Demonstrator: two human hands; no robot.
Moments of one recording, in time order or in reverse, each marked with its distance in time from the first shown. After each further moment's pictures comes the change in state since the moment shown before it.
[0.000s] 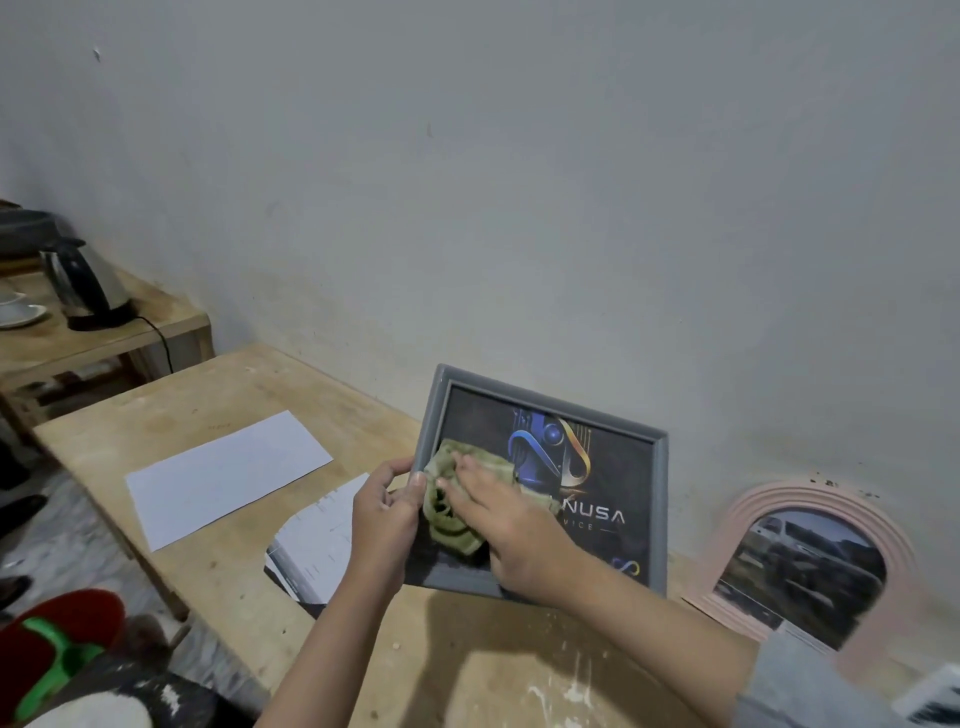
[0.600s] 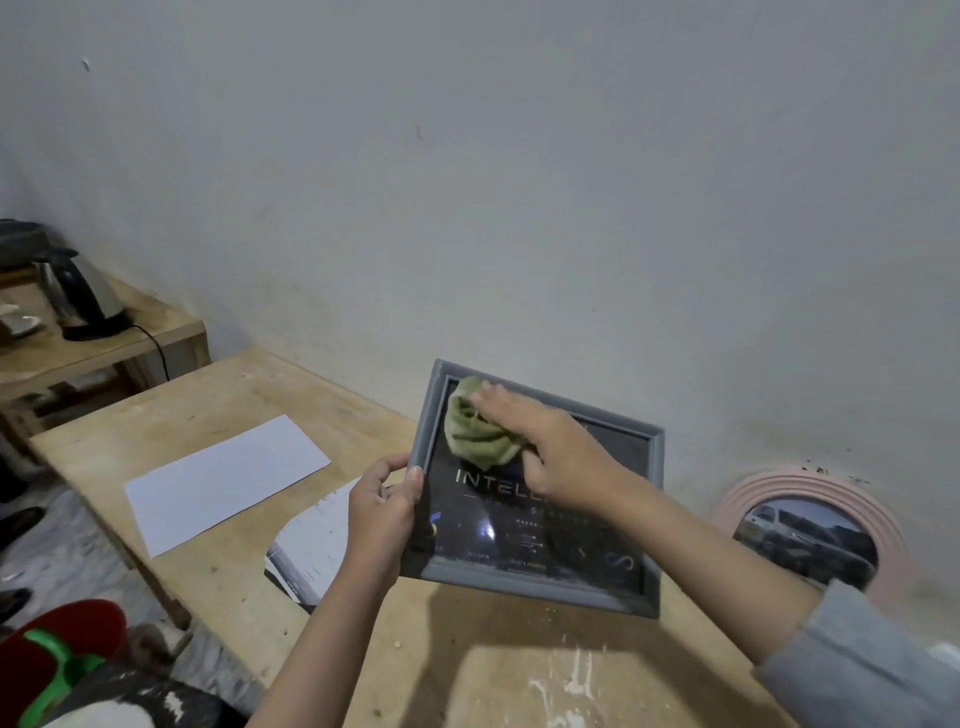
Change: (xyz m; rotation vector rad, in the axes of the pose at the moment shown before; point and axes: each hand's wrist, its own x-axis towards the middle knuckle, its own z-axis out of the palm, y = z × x) left_hand 0.002 0.005 -0.001 -0.008 -0.020 -0.040; right_hand 0.030 0.026 -0.081 0.293 -0.033 0.252
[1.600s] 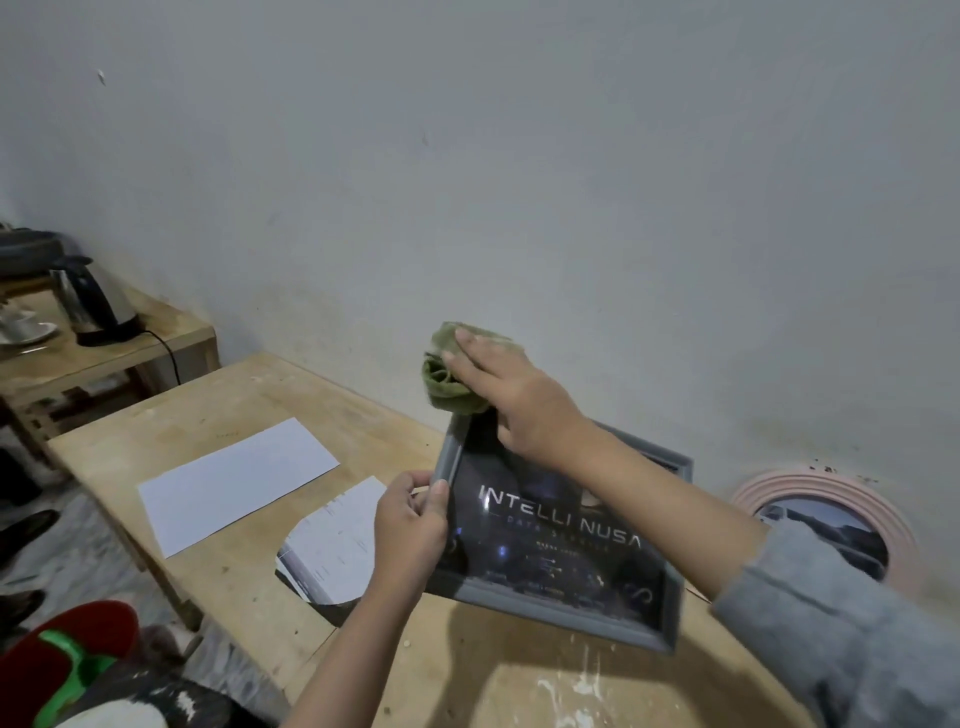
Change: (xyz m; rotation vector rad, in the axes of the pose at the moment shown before) left_hand -0.024 -0.001 0.010 0.180 -0.002 0.104; right_hand 0.042 -0.017 -0.003 -0.391 0.179 -0.312
